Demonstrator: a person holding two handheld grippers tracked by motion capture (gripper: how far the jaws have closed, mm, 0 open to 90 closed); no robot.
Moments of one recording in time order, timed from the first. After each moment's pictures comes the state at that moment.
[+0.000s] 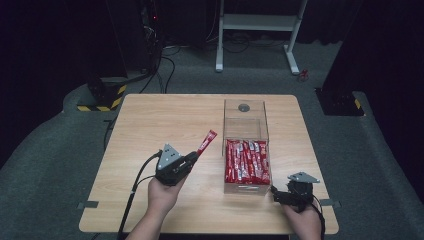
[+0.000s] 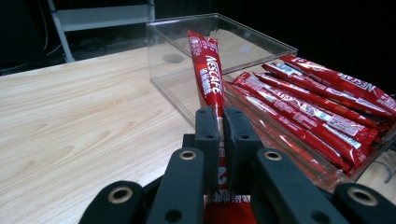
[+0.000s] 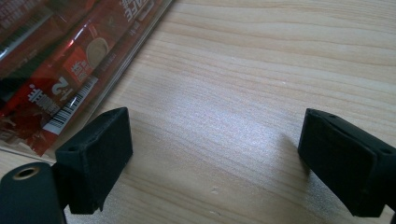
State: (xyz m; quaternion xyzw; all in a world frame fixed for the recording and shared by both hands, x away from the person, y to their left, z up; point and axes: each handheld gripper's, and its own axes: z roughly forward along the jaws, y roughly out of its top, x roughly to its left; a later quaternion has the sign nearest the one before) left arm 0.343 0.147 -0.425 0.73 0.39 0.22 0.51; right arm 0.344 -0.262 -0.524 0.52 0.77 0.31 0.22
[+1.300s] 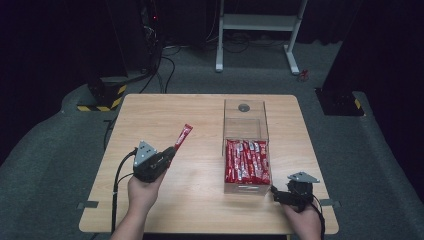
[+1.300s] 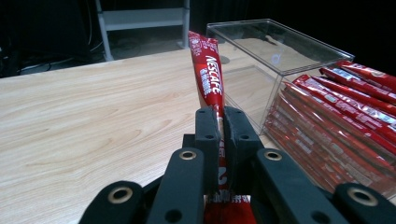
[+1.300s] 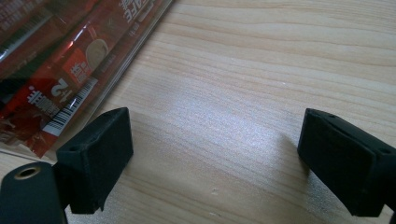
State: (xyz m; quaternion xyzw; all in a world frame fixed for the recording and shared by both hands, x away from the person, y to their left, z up) left arm 0.345 0.201 -0.423 0.70 0.44 0.25 0.50; right arm 0.345 -0.262 -0.524 0.52 0.77 0.31 0.22
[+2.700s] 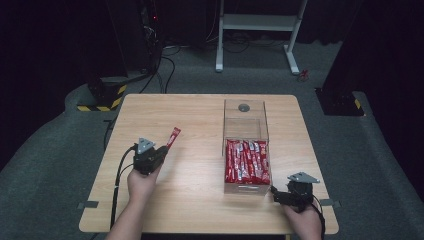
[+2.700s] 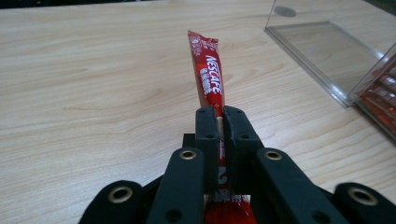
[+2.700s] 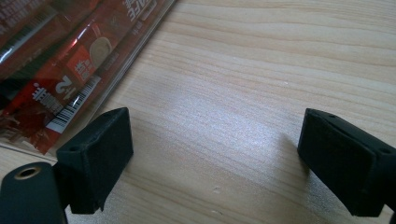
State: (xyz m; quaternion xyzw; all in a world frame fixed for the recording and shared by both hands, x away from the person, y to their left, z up) left arm 0.395 0.226 -0.478 0.71 0.51 0.24 0.42; right arm 0.344 -0.262 -0.524 0.52 0.77 0.31 0.22
